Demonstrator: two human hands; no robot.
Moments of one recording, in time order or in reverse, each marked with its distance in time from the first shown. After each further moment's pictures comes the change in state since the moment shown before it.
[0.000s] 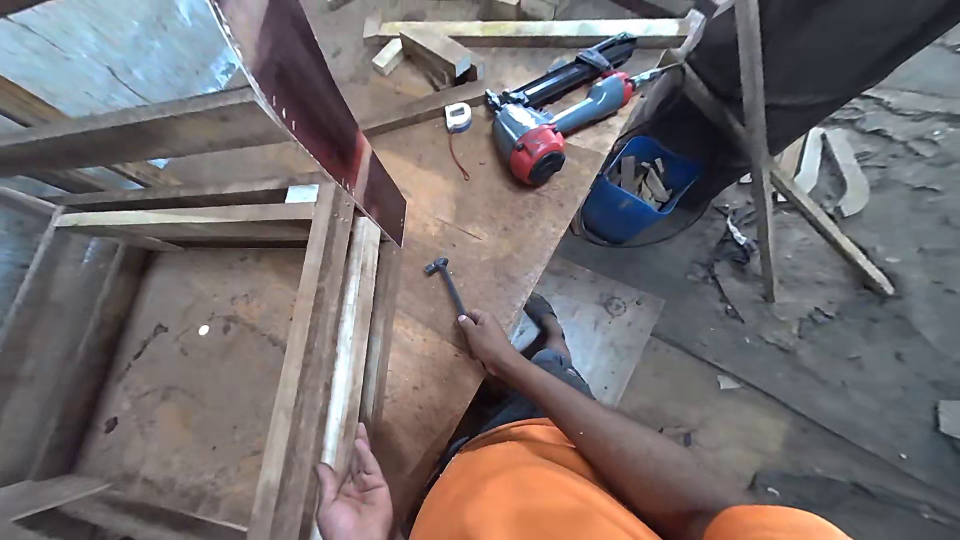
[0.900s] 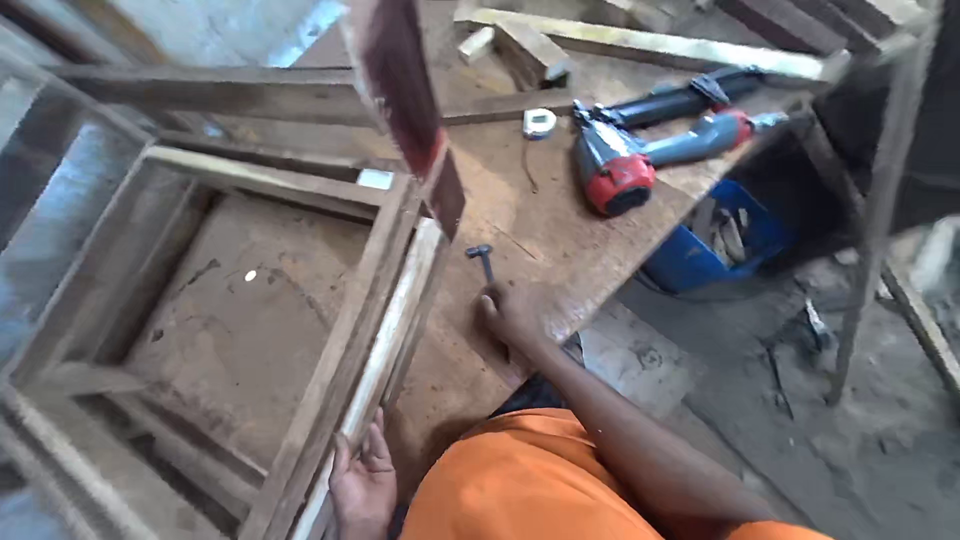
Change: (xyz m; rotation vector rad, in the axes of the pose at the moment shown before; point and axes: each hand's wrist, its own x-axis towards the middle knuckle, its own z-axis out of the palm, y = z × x) left_hand 0.008 -0.014 0.006 0.003 0.102 0.107; right_hand 0.043 -0.078 -0.007 -0.808 -0.004 -0.317
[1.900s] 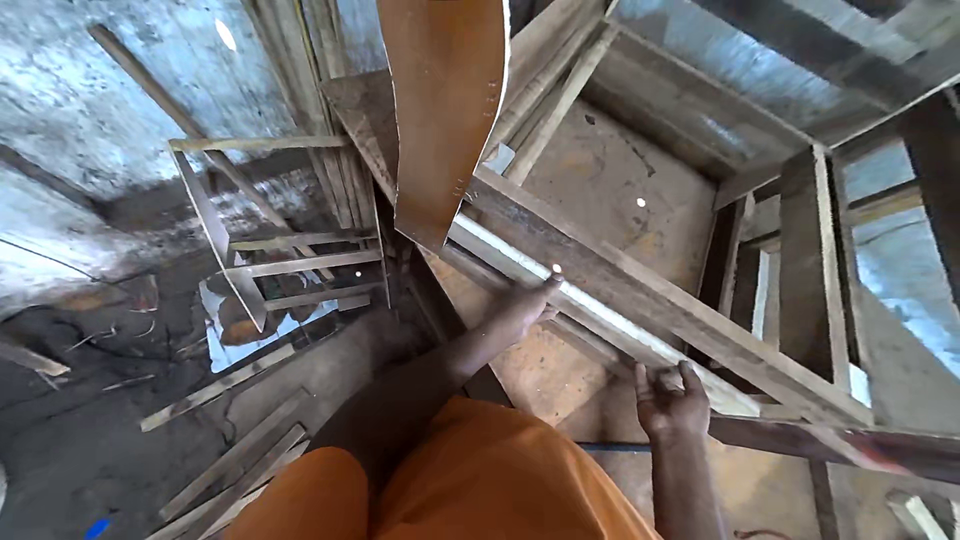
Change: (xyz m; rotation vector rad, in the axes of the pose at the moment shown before) left_hand 0.006 -0.046 -0.003 -0.264 0.179 0.290; right_hand 0.028 -0.098 0.027 0.747 -0.572 0.009
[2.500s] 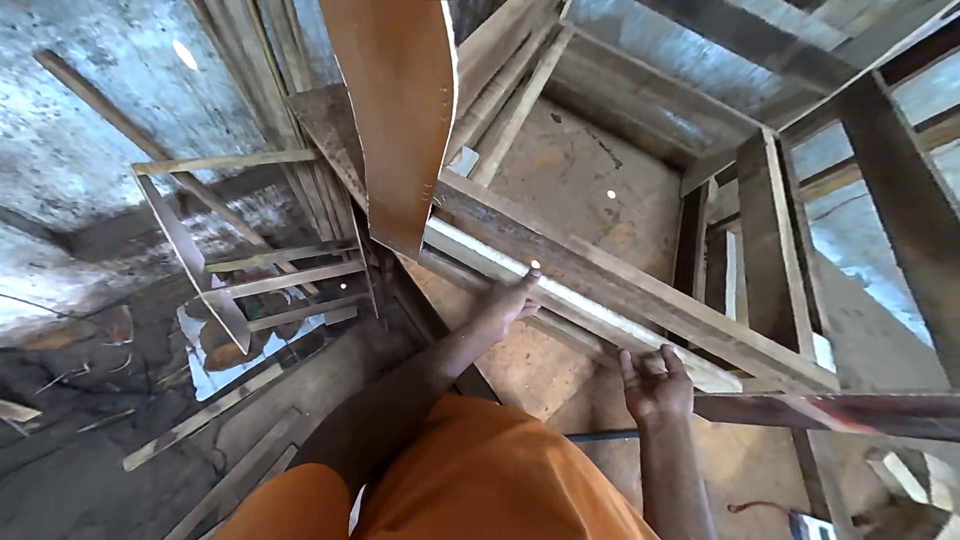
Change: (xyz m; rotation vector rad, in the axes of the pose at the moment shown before) left_hand -0.001 0.001 0.002 0.039 -0.020 0.027; right_hand 0.002 -0.002 -0.001 0.052 0.018 -0.009
